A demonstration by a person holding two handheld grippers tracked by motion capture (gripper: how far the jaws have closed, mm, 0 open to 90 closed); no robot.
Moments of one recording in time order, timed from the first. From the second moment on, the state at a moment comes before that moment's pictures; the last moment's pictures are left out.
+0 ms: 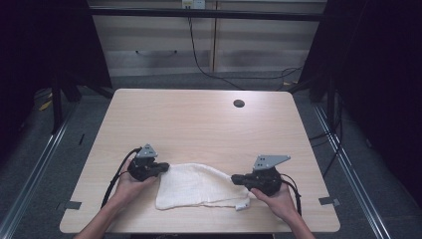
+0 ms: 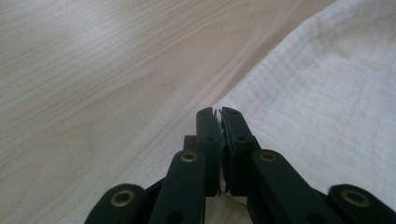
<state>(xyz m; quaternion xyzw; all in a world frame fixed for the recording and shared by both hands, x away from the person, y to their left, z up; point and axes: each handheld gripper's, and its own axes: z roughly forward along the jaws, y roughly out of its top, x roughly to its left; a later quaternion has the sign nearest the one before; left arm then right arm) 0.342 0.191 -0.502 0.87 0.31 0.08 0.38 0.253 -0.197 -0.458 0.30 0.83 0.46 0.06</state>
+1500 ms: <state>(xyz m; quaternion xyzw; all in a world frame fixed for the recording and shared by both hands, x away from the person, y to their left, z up) 0.334 0.166 -0.442 0.84 0.26 0.11 0.46 0.302 -0.161 -0.495 0.35 0.86 0.36 0.05</state>
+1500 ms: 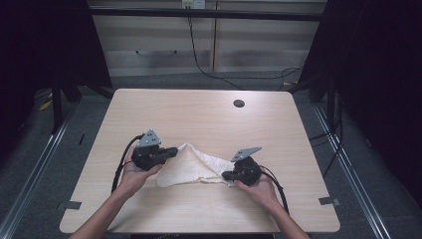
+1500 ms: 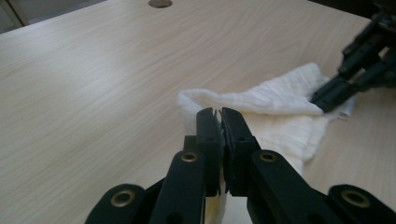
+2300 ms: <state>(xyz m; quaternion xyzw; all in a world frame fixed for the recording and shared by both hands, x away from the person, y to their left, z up) 0.281 0.192 -0.496 0.89 0.22 0.08 0.39 0.298 -0.163 -0.496 0.36 0.86 0.36 0.07</state>
